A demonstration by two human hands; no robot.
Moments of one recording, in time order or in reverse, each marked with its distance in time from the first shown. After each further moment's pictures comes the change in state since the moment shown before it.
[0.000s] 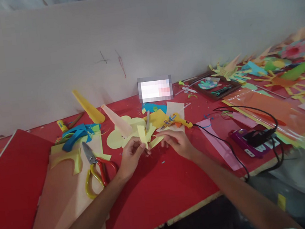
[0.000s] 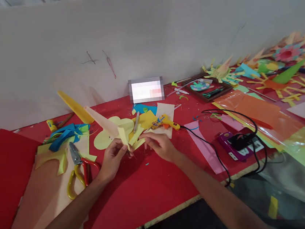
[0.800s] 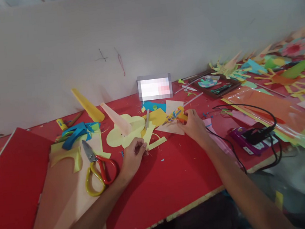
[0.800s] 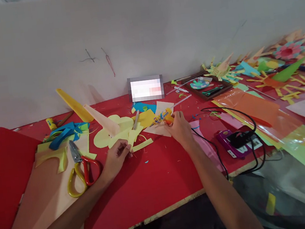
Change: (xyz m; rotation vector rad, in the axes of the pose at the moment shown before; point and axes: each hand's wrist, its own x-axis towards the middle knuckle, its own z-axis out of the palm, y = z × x) left_hand -0.006 -0.013 -0.001 0.295 0.041 -0.027; right_hand 0.009 0.063 -0.057 -0.874 0.350 0.375
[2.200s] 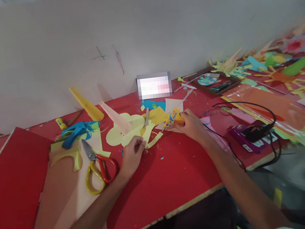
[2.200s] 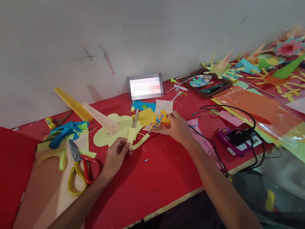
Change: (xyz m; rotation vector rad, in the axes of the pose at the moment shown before) left_hand 0.004 -0.008 -0.001 0.016 -0.004 -0.008; right_hand -0.003 -0.004 -0.010 -0.062 -0.134 -0.180
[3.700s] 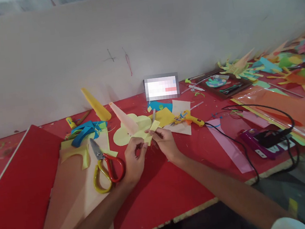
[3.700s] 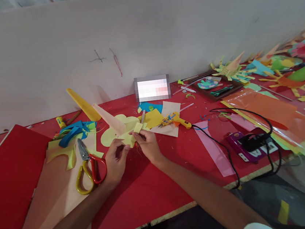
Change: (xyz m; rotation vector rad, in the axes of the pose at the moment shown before) left_hand -0.015 0.019 -0.004 0.173 0.327 0.302; right_hand -0.017 -0.154 0.034 1.348 -0.139 0.260
